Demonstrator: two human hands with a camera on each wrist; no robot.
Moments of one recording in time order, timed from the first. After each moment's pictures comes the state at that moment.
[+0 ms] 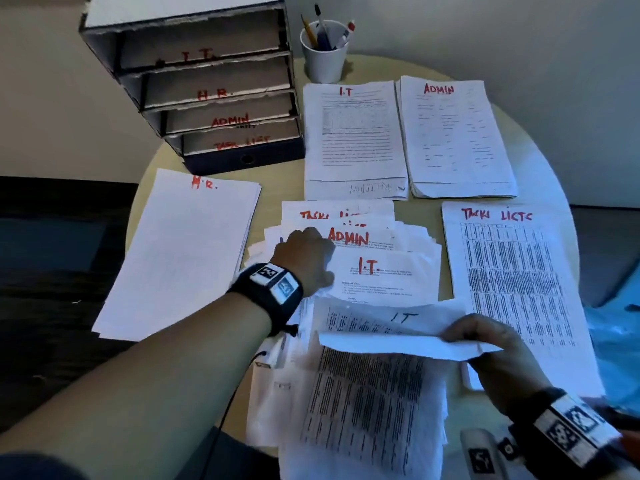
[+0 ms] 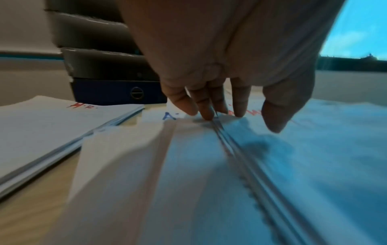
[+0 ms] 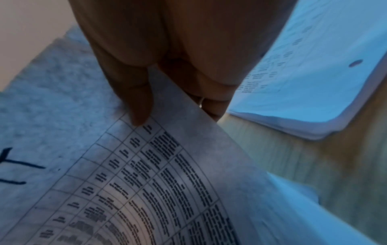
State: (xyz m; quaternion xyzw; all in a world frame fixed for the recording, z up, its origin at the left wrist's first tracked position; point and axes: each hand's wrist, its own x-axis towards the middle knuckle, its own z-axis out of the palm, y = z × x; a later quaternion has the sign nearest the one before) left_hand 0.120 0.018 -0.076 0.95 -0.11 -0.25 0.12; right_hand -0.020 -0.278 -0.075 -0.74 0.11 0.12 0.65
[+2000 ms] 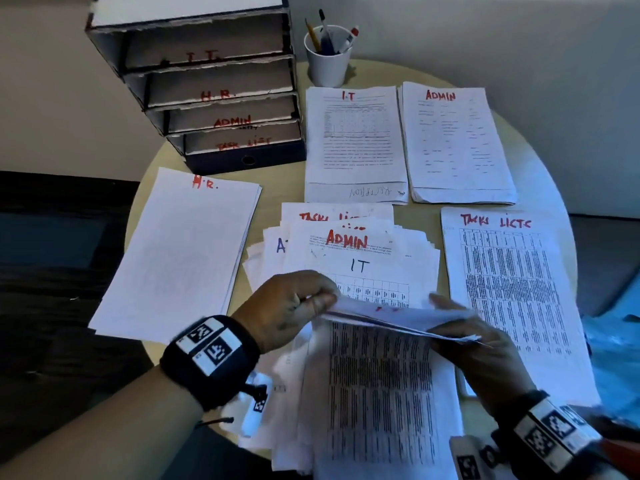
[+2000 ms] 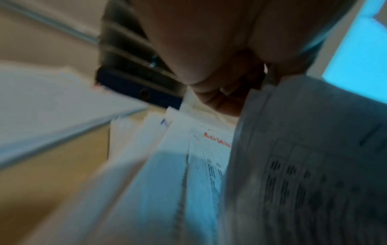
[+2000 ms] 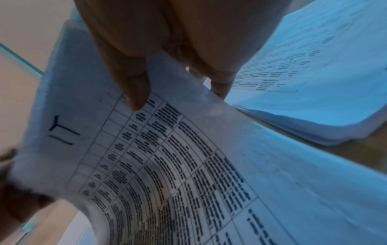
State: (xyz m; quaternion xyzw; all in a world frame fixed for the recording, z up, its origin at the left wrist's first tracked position) left_hand 0.043 0.041 -0.039 0.85 -0.18 -0.15 0.47; right_hand -0.017 -0.272 -0.077 -0.75 0.09 0.09 0.65
